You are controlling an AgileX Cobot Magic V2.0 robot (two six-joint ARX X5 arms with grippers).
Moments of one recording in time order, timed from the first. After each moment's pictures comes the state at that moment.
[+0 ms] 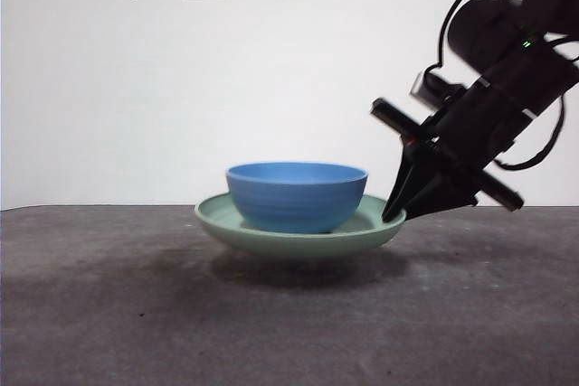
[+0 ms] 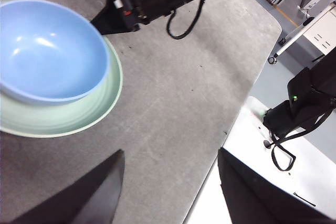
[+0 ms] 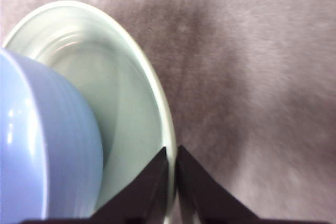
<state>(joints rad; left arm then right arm) -0.46 0.93 0.89 -0.62 0.69 -0.01 0.31 1.70 0.94 -0.07 -0.43 0.48</state>
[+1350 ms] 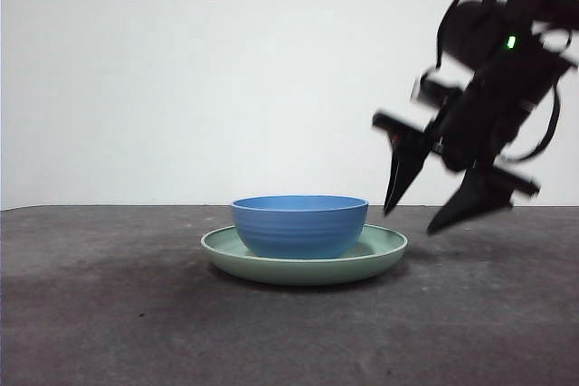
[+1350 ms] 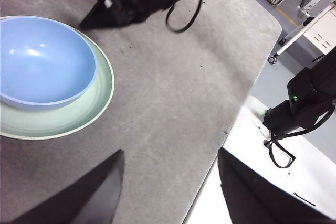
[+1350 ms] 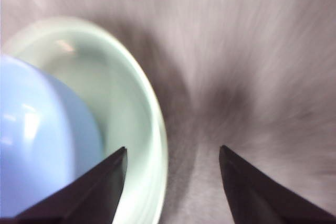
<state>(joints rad) -0.46 0.93 0.89 -0.62 0.69 -0.01 0.31 1.66 1.00 -0.20 -0.26 0.44</state>
